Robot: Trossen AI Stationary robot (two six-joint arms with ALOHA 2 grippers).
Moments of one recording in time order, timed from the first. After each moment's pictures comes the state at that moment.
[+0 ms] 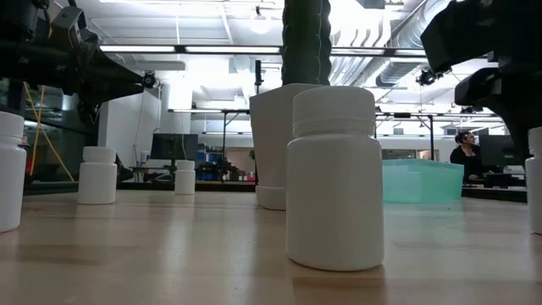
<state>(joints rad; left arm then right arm) 0.07 0.01 0.08 -0.13 -0.26 -0.53 0.62 1.85 1.24 -0.93 0.06 0.83</state>
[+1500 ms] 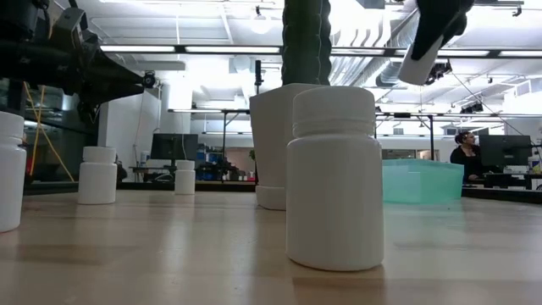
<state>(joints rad) 0.07 0.01 0.08 -0.13 -0.28 -0.53 0.13 1.22 1.24 -1.25 0.37 0.65</state>
